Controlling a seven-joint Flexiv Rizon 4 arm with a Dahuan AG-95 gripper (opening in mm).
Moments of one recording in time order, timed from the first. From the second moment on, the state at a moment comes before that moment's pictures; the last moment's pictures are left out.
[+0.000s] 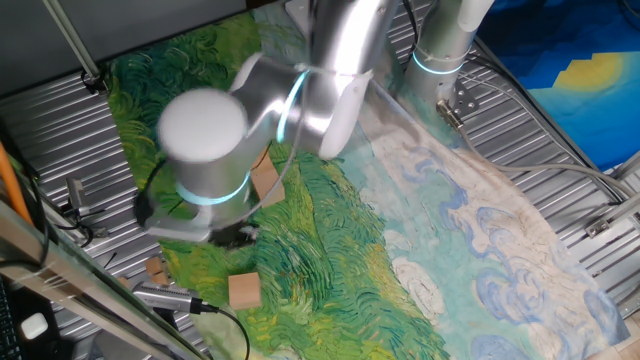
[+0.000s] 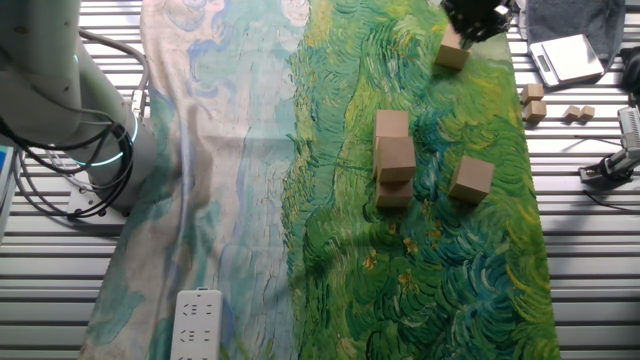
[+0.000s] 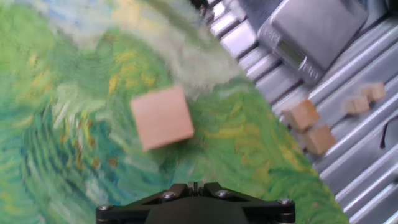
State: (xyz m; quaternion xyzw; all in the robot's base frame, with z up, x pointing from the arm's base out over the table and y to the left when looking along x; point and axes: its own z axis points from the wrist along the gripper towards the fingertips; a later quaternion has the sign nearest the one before) arm 0.645 0.207 0.120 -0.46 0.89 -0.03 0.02
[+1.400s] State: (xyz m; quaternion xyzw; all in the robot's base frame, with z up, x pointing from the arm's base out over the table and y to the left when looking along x) arm 0.649 0.227 0.084 -0.44 0.90 0.00 0.07
